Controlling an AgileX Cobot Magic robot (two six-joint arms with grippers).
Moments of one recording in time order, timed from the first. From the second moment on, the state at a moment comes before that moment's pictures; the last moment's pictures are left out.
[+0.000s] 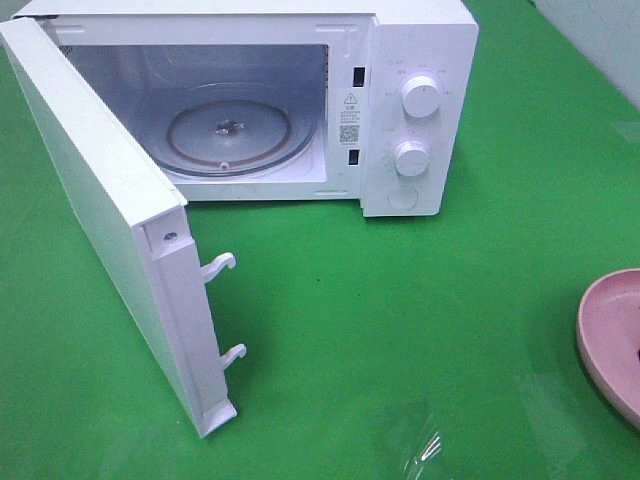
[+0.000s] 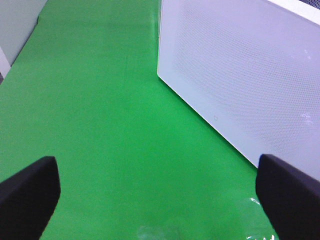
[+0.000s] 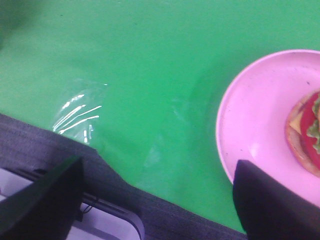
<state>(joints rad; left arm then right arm) 0.03 0.00 -0.52 -0.10 1.07 0.04 0.60 0.63 -0.58 -0.18 0.98 0.33</state>
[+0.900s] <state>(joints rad) 0.03 0.00 -0.52 -0.10 1.07 0.04 0.00 0.00 -0.49 -0.10 0.97 0.10</state>
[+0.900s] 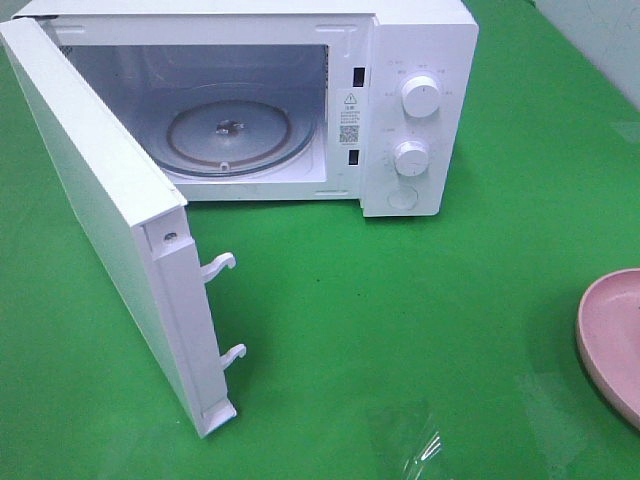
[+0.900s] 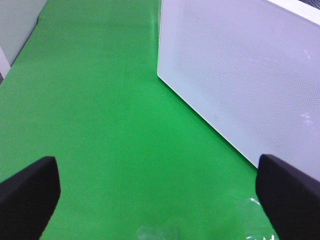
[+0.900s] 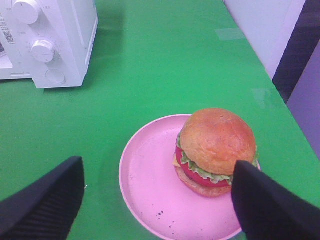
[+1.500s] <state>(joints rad) 0.03 0.00 -0.52 -0.10 1.07 0.04 0.00 0.00 -0.49 -0.10 0.97 0.10</state>
